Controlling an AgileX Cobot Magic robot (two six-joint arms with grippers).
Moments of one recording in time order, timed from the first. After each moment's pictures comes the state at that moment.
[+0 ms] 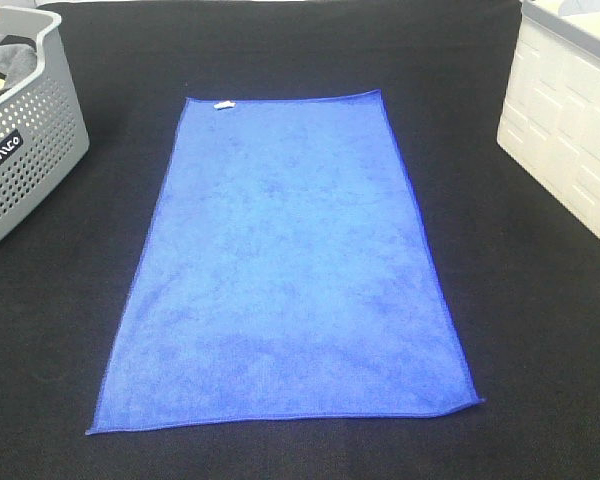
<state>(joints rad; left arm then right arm) -0.05 0.00 -0.50 -0.10 1.06 0.05 0.01 0.00 -0.51 0.09 1.07 -0.10</state>
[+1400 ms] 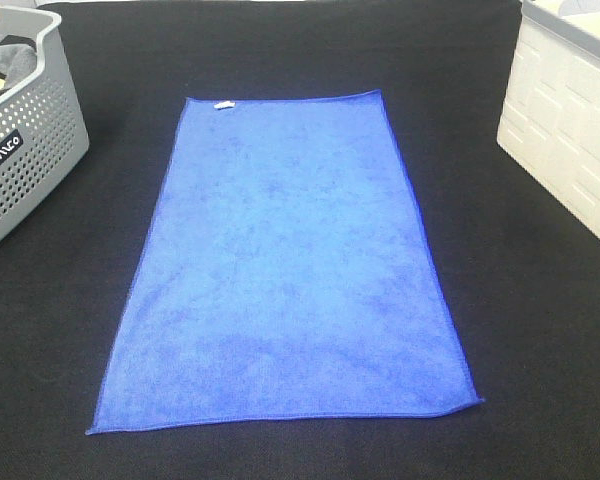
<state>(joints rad) -0.05 0.00 -0.50 -0.10 1.06 0.05 0.01 0.00 -0.51 0.09 1.07 -0.10</state>
